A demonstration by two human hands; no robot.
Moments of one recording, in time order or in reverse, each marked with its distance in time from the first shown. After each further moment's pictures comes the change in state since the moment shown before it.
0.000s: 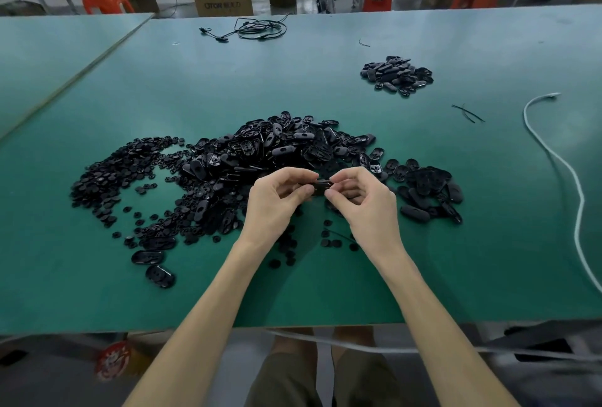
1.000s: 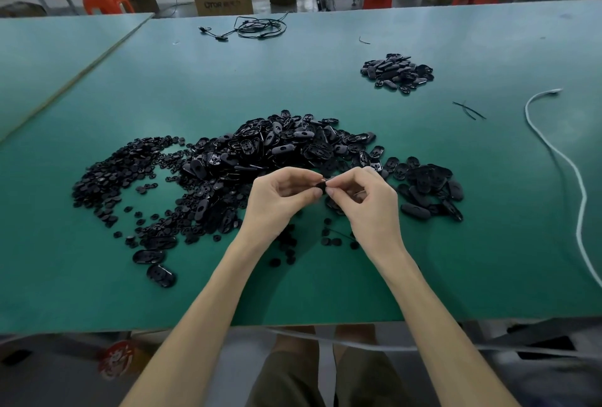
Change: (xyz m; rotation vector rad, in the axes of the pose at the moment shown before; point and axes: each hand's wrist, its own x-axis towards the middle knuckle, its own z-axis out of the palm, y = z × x) left_hand 0.001 -0.003 -0.002 -0.156 -0.084 0.028; right_hand -0.002 -0.005 -0.001 -0.073 0.021 -0.071
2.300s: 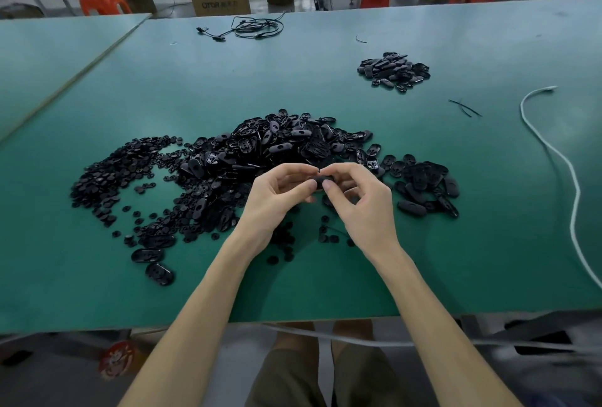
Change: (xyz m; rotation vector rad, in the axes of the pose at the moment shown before) left_hand 0.000 0.002 -0.001 -0.164 -0.051 -0.107; right_hand -0.002 0.000 0.004 0.080 0.002 -0.093
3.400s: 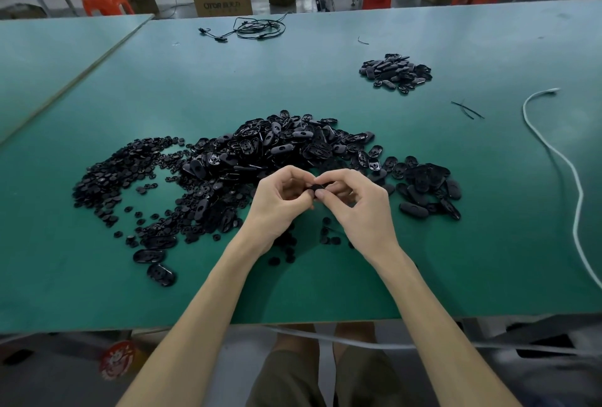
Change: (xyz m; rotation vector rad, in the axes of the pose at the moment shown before) left_hand -0.002 0.000 0.003 0.194 0.037 0.022; right_hand 0.000 -0.003 0.001 0.014 -0.082 0.037
